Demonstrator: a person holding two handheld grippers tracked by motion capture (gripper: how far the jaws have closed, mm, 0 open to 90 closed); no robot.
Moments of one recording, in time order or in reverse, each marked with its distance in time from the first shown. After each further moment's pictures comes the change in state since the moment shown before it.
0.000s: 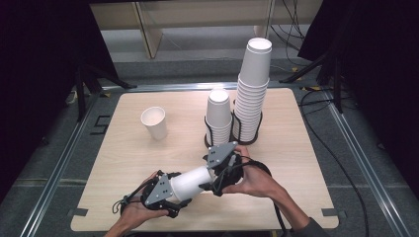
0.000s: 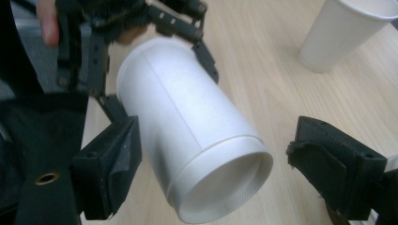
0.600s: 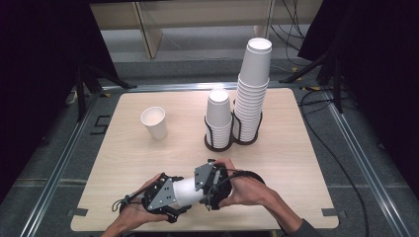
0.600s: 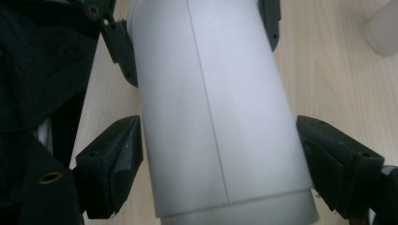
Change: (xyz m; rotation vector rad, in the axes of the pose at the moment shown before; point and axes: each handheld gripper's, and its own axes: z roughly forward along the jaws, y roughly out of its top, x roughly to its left) left arm -0.006 0.008 -0.004 0.077 -0.066 0.127; right arm 0.023 0.002 0.036 0.242 0.040 -0.239
